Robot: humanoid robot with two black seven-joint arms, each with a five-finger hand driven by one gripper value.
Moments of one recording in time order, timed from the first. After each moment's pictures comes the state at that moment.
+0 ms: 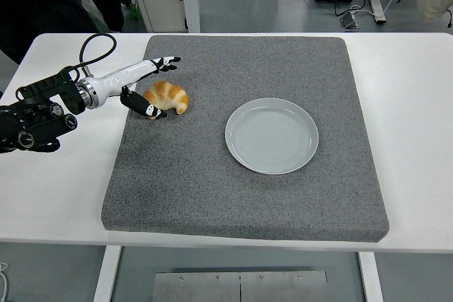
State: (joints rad) left arm -1.17 0.43 0.25 -0.79 0.77 0.14 -0.44; right arm -0.09 0.00 0.00 0.13 -0.11 0.03 0.41
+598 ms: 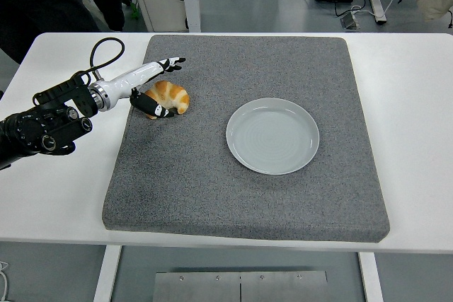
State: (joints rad) left arm -1.12 0.33 0.22 -0.65 0.77 0.14 -0.45; right arm -0.09 0.00 0.00 0.13 -0.11 0.03 0.41
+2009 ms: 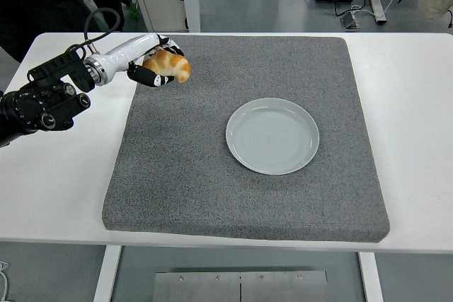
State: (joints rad) left arm -1.24 0.32 0.22 -0.59 0.77 0.15 -0.47; right arm -0.09 0.00 0.00 0.13 -0.11 0.03 0.41
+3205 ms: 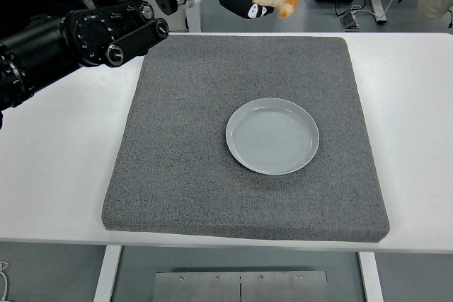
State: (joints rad) left arm -1.55 0.05 0.22 -0.61 0.78 0.14 -0.47; right arm -0.09 0.00 0.00 0.13 -0.11 0.03 0.41
